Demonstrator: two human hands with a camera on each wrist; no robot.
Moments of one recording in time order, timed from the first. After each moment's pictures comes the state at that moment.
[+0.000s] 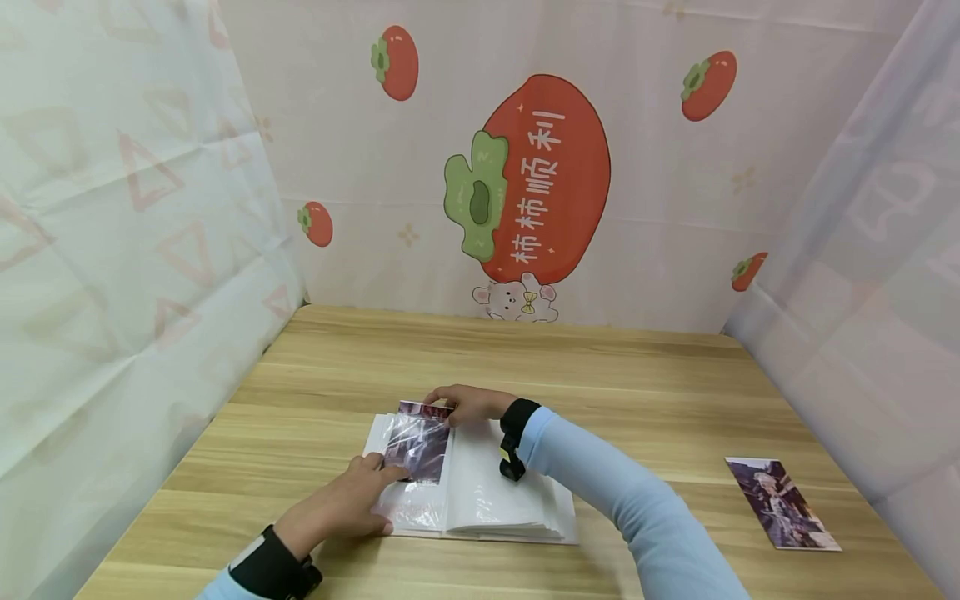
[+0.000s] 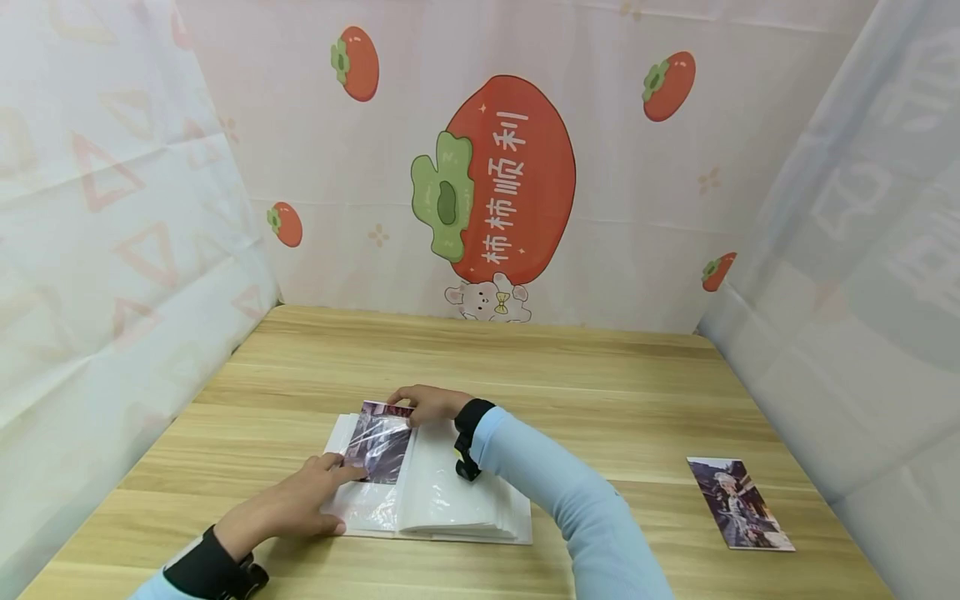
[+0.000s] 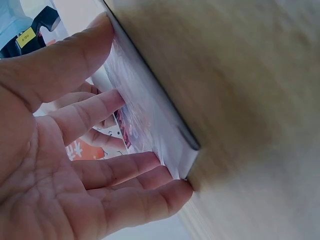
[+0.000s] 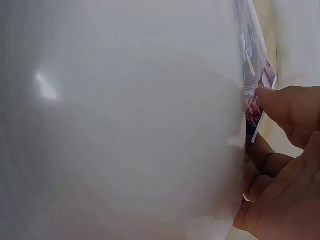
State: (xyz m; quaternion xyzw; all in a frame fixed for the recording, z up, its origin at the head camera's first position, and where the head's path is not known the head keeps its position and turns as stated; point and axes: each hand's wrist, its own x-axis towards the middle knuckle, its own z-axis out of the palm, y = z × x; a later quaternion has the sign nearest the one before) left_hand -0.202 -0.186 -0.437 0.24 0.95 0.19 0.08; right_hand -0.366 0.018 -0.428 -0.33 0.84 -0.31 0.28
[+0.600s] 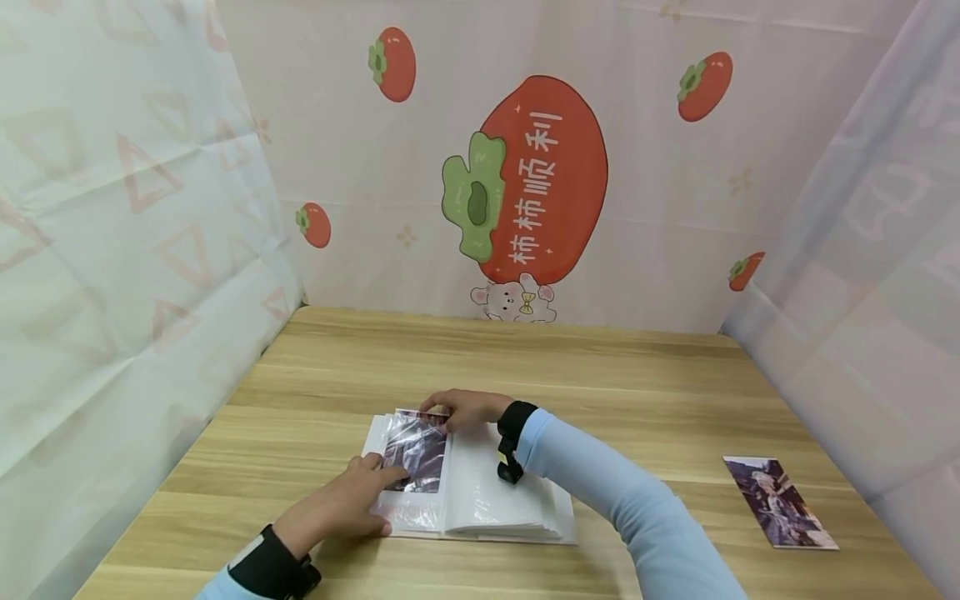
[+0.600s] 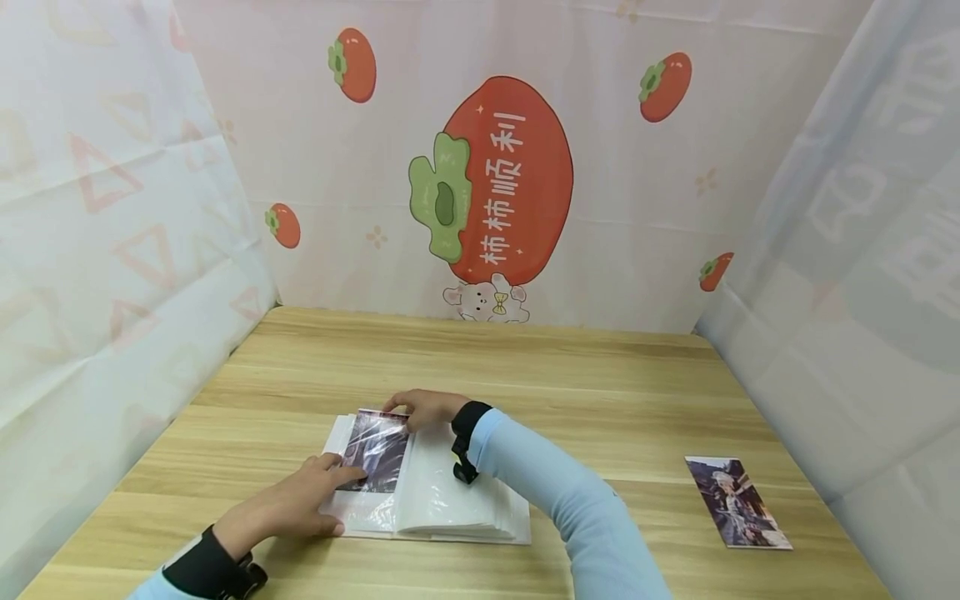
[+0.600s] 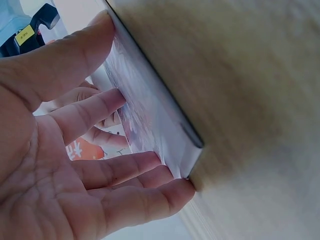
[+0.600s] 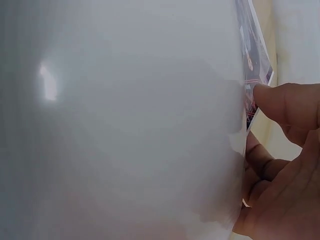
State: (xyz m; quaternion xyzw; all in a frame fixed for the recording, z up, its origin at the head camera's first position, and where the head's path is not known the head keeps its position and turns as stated) left_hand -0.204 -0.186 -0.437 0.25 0.95 0.19 0.07; right_hand -0.360 0.015 -0.428 -0.34 0.86 -0.26 0.28
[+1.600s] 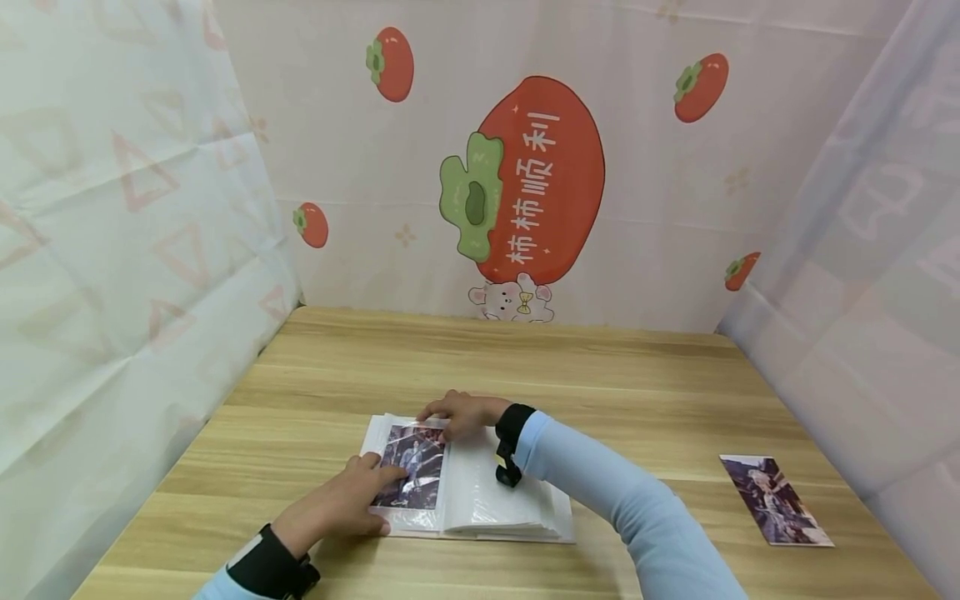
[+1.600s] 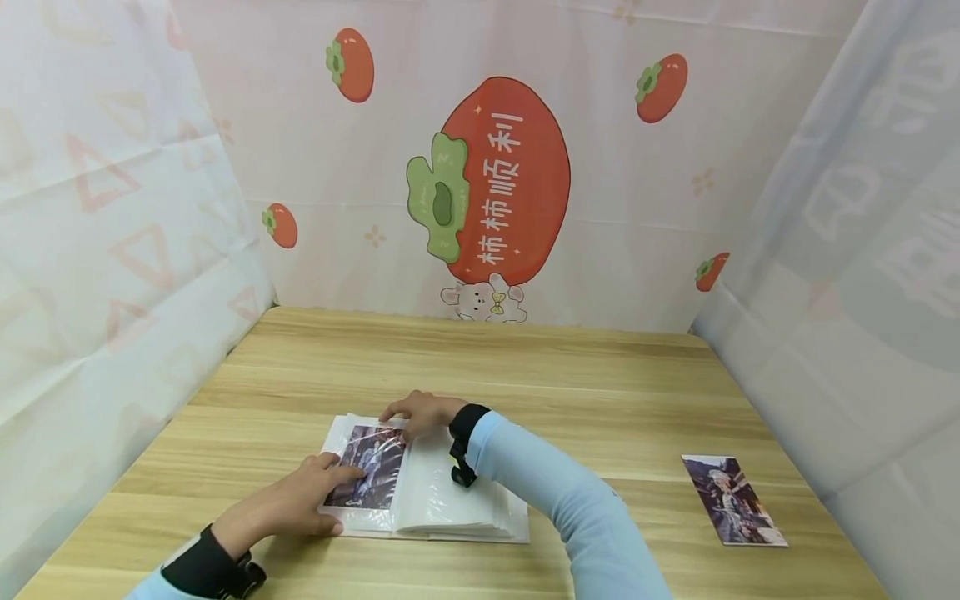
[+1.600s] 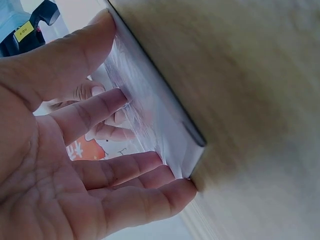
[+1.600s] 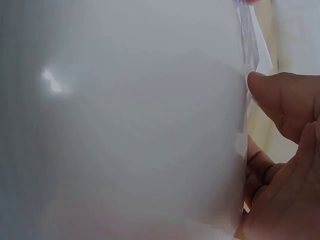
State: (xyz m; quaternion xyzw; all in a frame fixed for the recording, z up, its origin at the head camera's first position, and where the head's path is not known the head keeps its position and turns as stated) left_hand -0.206 -0.186 -0.435 0.25 0.94 0.20 0.08; right_hand -0.354 0.015 -0.428 -0.36 0.88 -0.16 0.25
